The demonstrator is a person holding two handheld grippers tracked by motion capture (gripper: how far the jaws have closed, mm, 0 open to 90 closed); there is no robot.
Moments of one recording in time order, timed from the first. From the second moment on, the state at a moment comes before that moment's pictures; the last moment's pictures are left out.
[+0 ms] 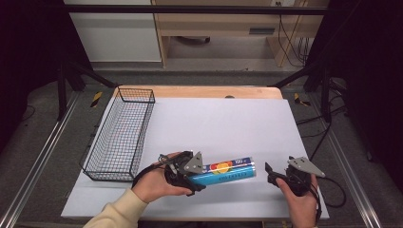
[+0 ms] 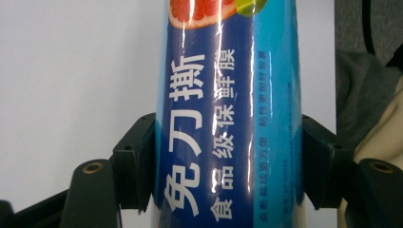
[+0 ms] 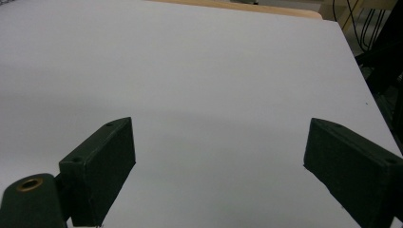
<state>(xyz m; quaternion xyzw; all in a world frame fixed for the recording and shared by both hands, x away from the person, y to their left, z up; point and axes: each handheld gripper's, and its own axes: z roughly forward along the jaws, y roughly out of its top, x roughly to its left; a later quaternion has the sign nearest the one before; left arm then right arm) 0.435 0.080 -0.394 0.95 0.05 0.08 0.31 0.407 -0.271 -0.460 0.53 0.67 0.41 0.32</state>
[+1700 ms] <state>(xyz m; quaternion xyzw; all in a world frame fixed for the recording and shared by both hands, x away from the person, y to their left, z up) 0.436 0.164 -0.313 0.91 0.23 0.18 0.29 0.402 -0.257 -0.455 0.50 0.69 0.37 0.36</state>
